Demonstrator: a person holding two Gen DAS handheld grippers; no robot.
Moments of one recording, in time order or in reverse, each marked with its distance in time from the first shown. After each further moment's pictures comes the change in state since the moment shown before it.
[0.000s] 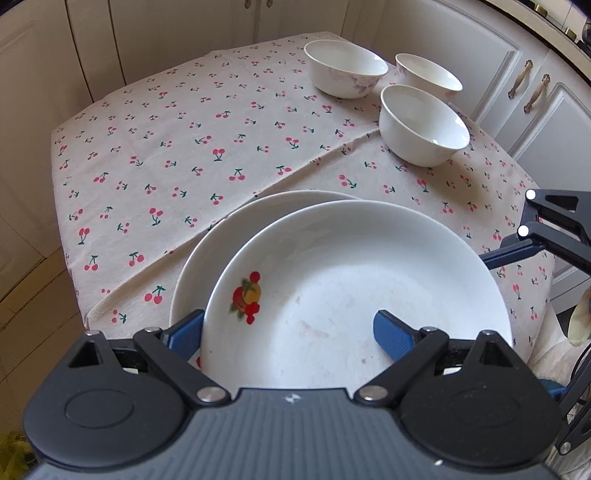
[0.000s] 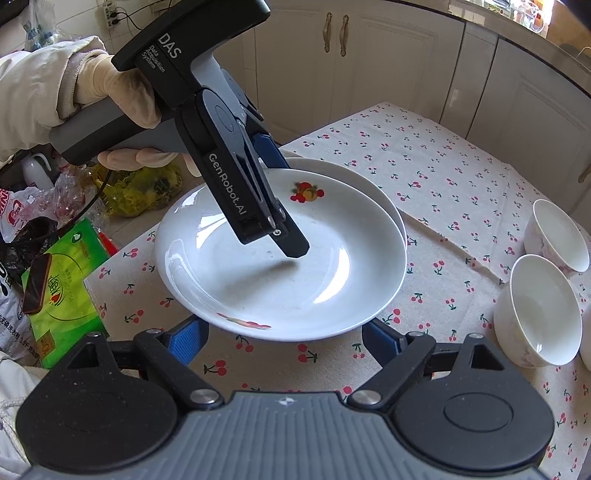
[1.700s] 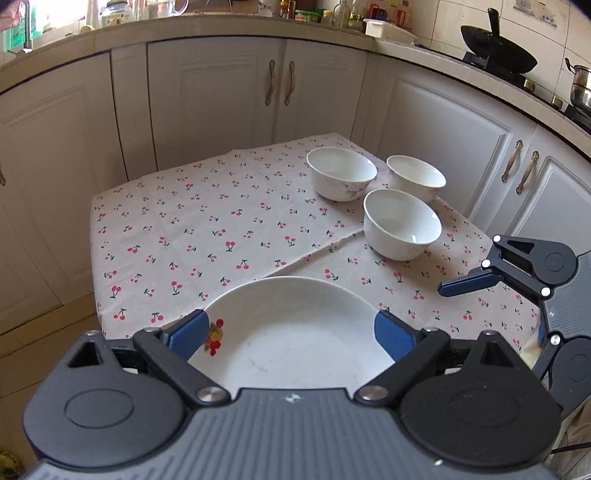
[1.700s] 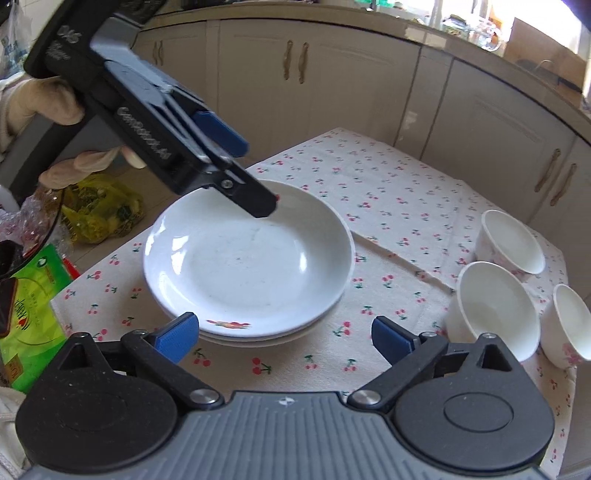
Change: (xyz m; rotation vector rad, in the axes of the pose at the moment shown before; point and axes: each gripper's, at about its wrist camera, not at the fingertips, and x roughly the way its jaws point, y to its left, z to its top) left arm -0.059 -0.031 -0.012 -0.059 -0.334 0.061; right arm -0.018 -0.012 -0.014 0.045 -0.117 -0.165
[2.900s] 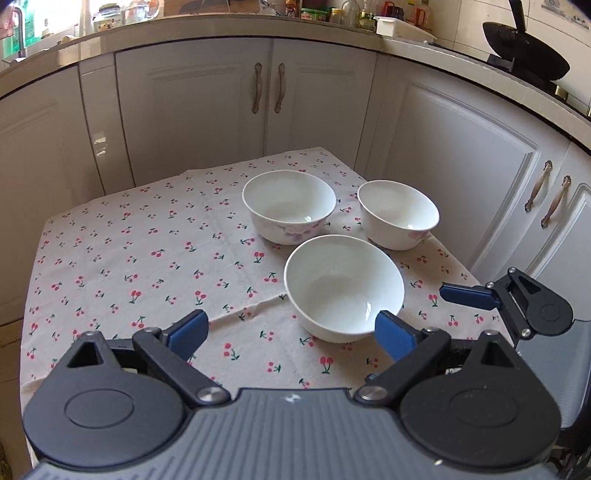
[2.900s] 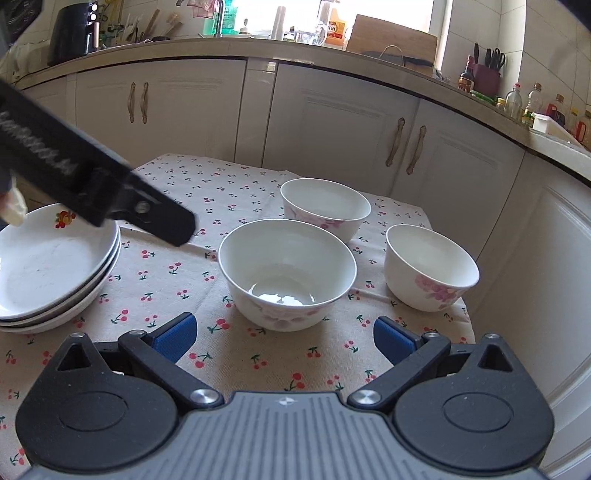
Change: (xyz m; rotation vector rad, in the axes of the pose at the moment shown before) left arm 0.095 -0.112 0.065 -0.057 0.009 0.086; right arm 0.001 -0.117 -0.065 0.222 -0.142 -0.314
